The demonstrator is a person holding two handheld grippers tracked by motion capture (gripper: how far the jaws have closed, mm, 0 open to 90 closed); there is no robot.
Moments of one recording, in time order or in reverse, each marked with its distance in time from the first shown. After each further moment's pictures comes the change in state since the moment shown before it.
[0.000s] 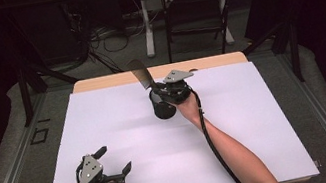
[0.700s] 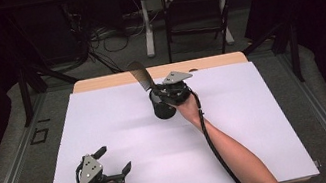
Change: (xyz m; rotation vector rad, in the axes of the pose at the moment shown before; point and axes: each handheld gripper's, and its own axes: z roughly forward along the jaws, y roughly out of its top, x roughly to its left) left arm 0.000 0.000 0.000 -0.005 0.000 -0.001; right arm 0.002 -0.002 0.001 0.024 -0.004 -0.013
